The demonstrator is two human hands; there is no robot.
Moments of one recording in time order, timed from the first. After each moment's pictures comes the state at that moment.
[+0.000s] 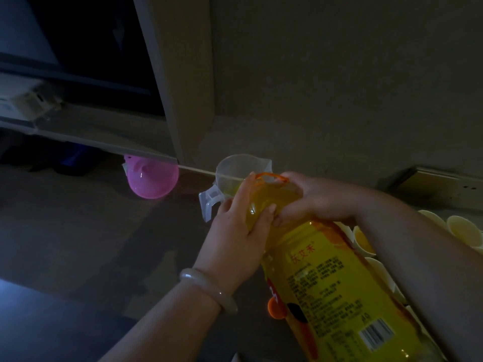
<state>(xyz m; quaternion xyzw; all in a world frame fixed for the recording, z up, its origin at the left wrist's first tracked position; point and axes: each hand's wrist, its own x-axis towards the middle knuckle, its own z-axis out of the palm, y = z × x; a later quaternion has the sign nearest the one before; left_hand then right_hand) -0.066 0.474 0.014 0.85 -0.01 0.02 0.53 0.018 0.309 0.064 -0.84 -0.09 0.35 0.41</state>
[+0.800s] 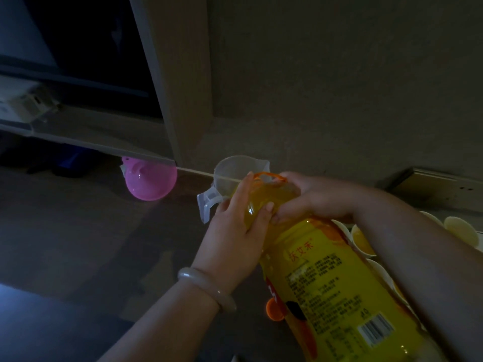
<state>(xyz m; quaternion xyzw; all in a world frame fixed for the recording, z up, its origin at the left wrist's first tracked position) -0.061 0.474 0.013 0.85 0.00 0.03 0.53 0.021 0.309 0.067 -0.84 -0.09 0.36 0.41</state>
